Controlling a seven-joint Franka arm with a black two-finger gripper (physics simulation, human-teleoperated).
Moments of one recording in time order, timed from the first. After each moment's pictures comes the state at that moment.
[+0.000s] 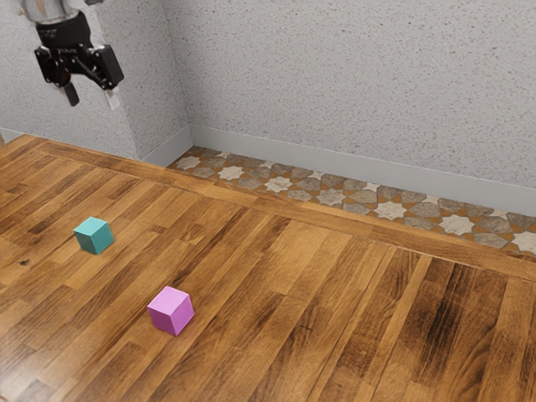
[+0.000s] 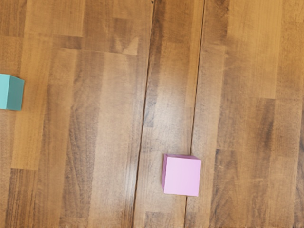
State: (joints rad) arm -0.04 -0.08 0.19 -1.47 -0.03 1.43 0.05
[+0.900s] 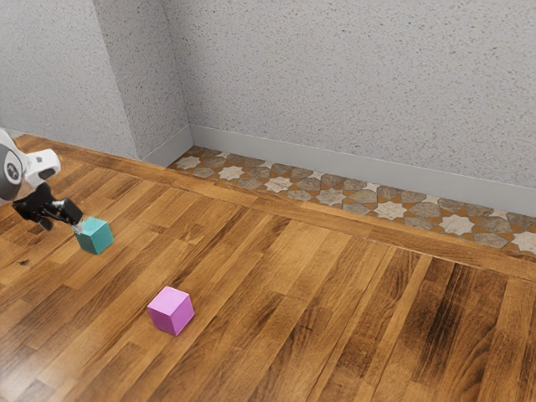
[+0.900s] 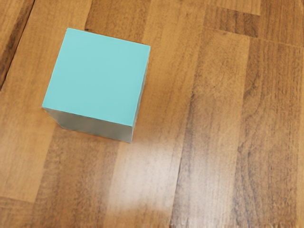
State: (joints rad) arm 1.30 0.08 -0.70 -2.25 -0.24 2.52 0.62
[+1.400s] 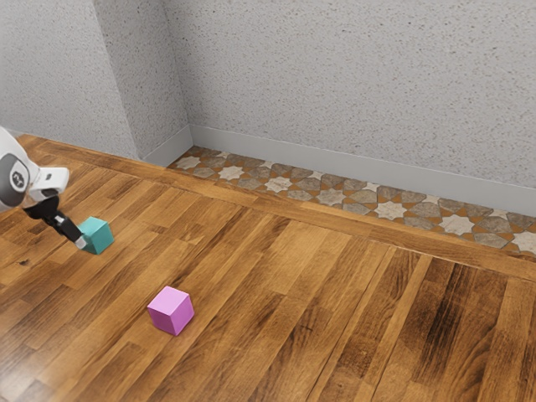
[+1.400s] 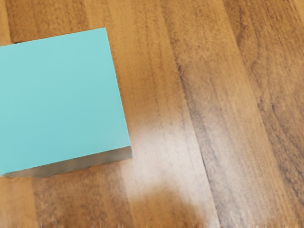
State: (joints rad) arm 1.21 0.32 -0.62 -2.10 -0.04 2.49 0.87
